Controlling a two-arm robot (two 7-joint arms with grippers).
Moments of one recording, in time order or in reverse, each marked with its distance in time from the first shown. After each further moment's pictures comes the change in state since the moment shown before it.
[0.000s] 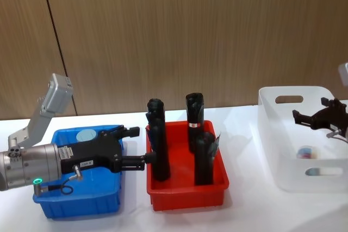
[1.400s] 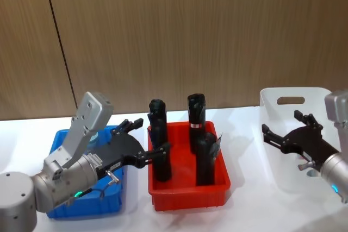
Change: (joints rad) left arm 0.127 -0.048 0.075 -0.155 0.107 -0.104 0.499; right arm -0.371 -0.024 -0.034 -0.503 0.100 -0.072 -0.192
